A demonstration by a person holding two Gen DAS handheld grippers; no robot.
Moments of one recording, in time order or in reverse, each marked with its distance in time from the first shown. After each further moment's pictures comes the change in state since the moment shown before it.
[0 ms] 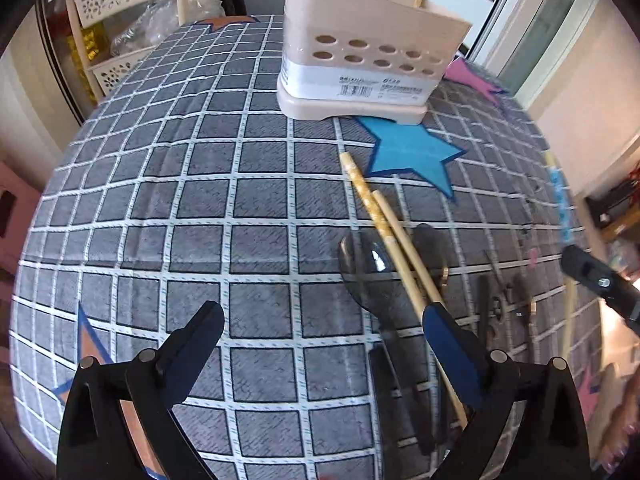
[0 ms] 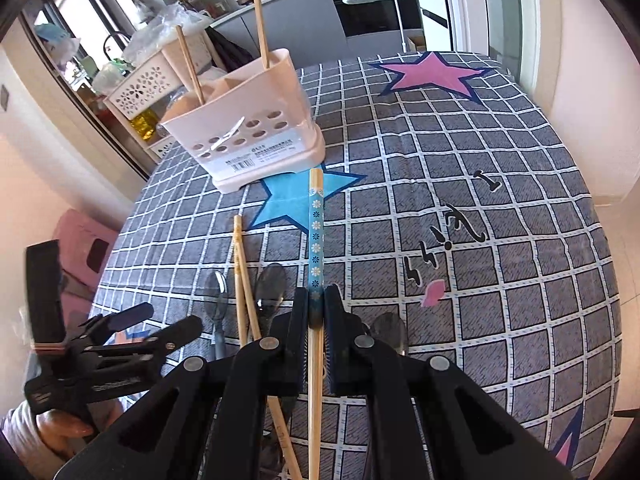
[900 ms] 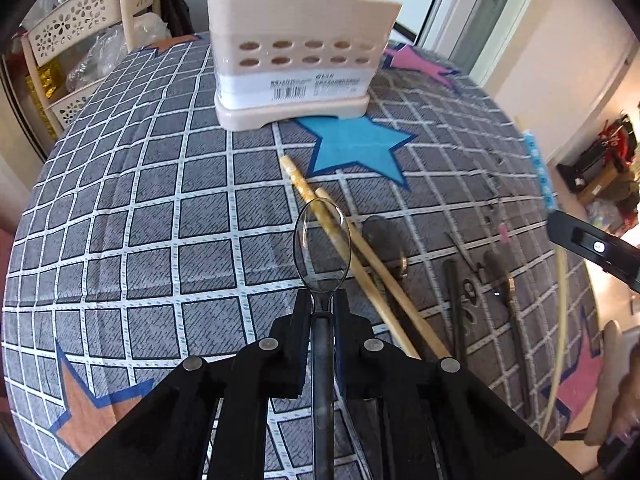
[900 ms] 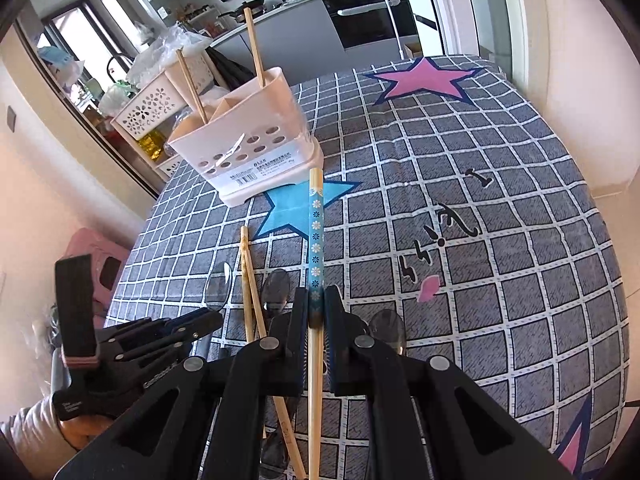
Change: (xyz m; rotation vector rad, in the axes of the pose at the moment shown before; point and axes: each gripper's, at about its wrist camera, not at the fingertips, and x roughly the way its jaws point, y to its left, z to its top) left arm 0.000 -0.014 -0.008 0.144 -0.038 -0.105; right arm -0.014 -0.009 -0.005 0.040 -0.054 0.034
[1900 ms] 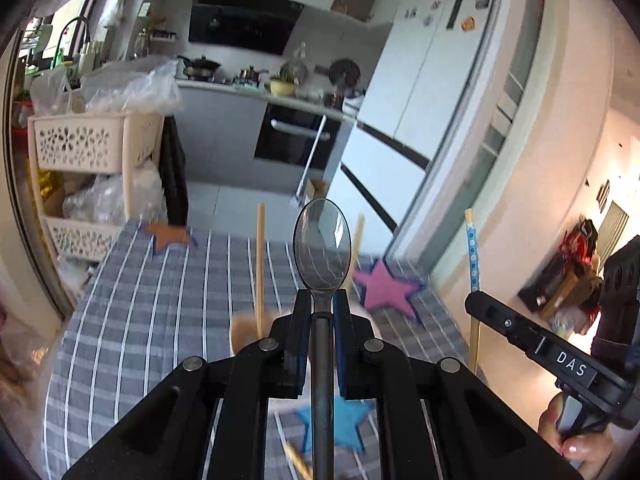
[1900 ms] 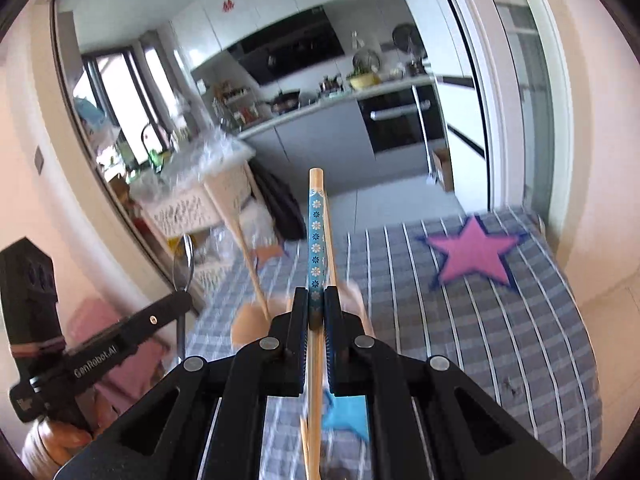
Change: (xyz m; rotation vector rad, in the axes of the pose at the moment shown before) left arm -0.120 0.042 0.185 -0.069 -0.523 -0.141; right arm -0.025 0.078 0.167 -0.075 -0.388 0.053
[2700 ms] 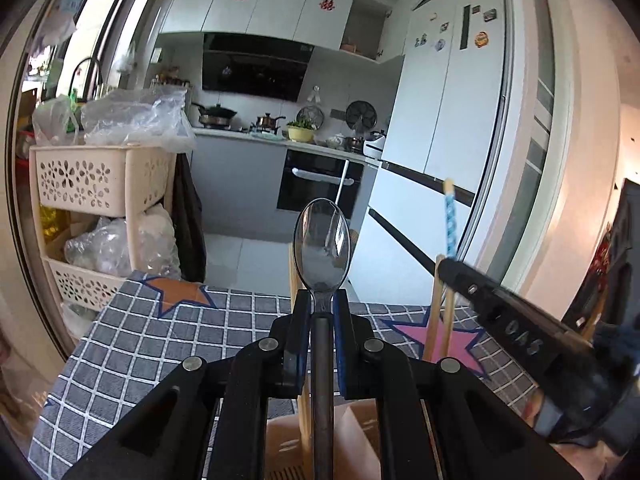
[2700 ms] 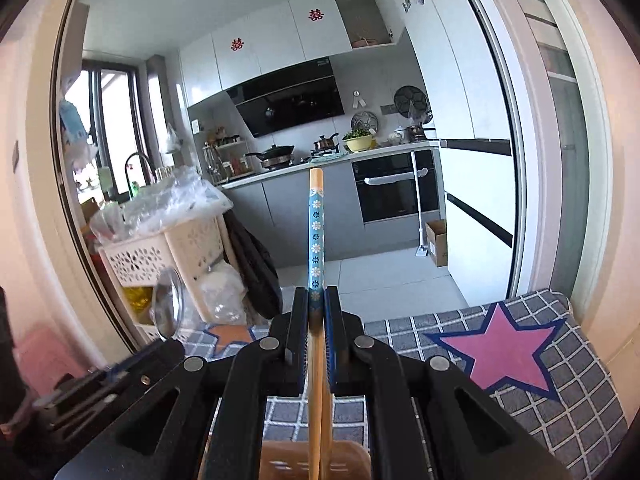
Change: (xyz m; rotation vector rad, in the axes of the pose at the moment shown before) left arm 0.087 0.028 -0.008 0.070 -0.203 0.103; right arm 0.132 0.007 0.011 -0.121 -0.209 -0.087
